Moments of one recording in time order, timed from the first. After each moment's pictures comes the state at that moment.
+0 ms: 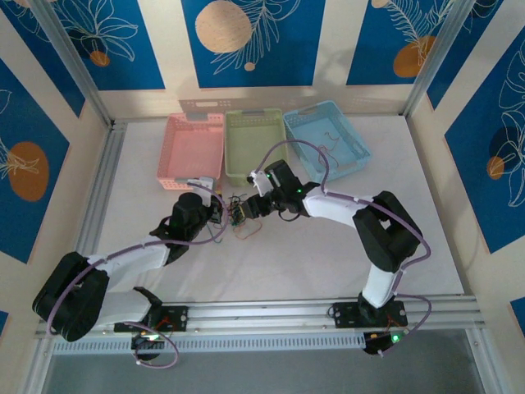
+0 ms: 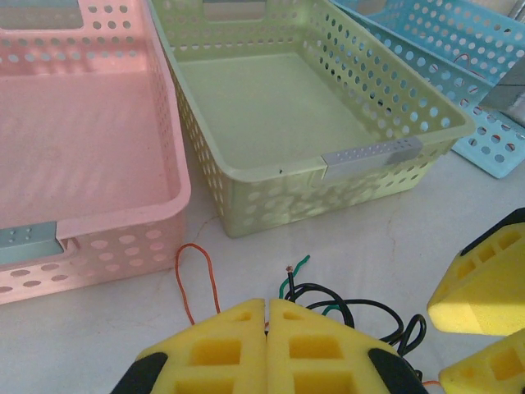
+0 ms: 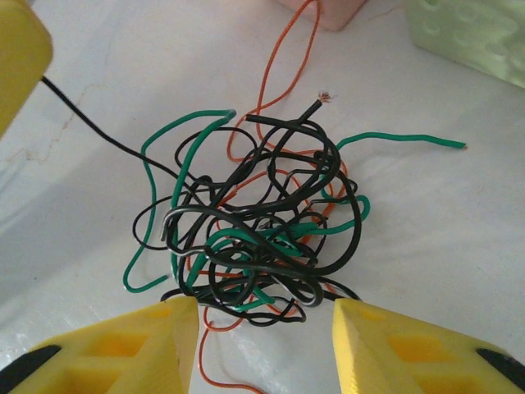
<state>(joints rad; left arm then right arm) -0.58 1.24 0.47 0.38 -0.18 -0.23 0.68 1.77 1.08 -0.14 -0.40 0.21</state>
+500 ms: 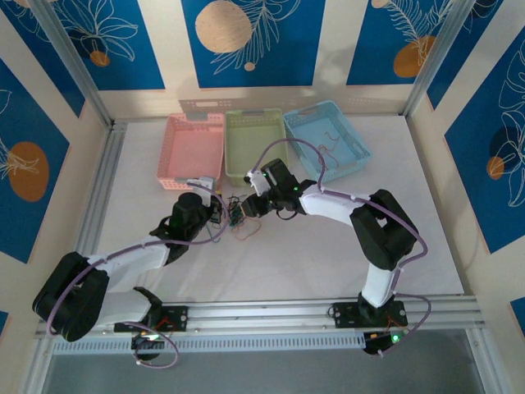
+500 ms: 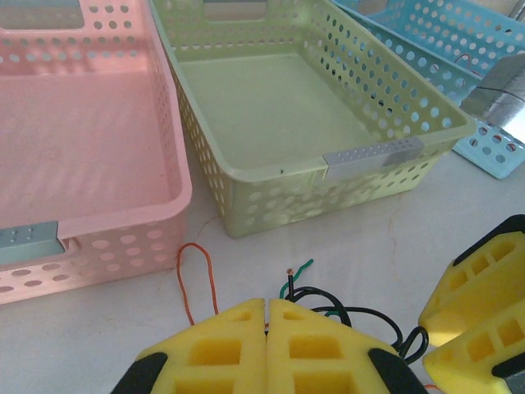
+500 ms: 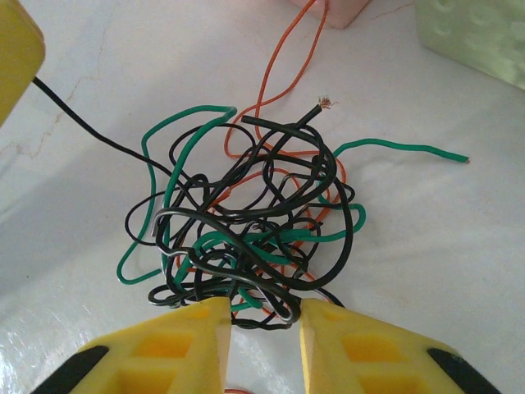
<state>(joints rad) -0.58 1.24 0.47 0.38 -0.18 -0.23 0.69 1.79 1.12 -0.18 -0.39 0.18</state>
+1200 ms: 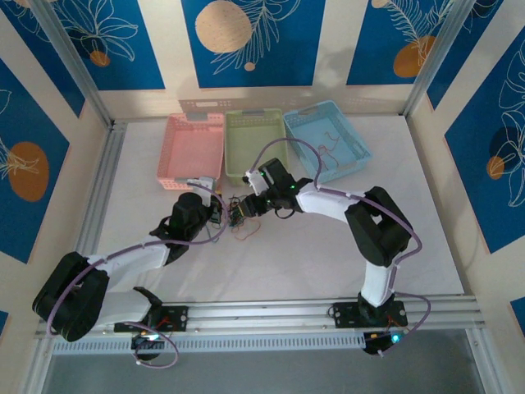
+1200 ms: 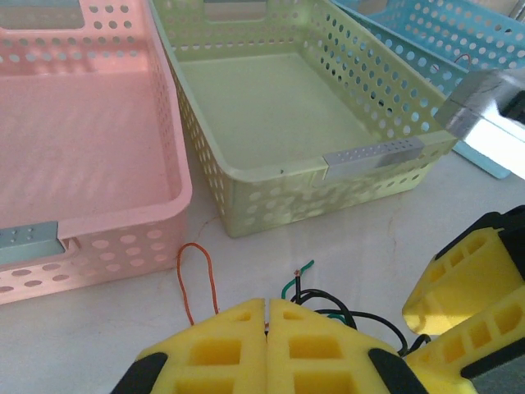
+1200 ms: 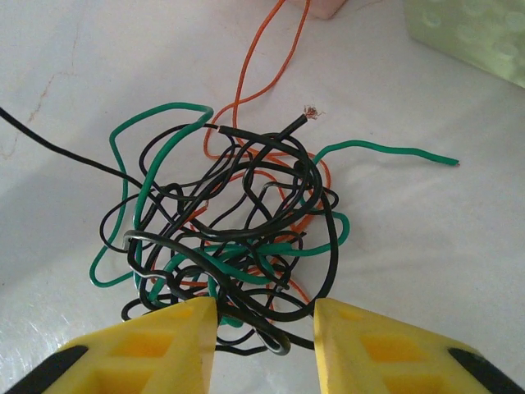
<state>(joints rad) -0.58 1.24 0.47 0.38 -0.18 -0.23 0.70 1.84 1.16 -0.21 -0.37 0.18</state>
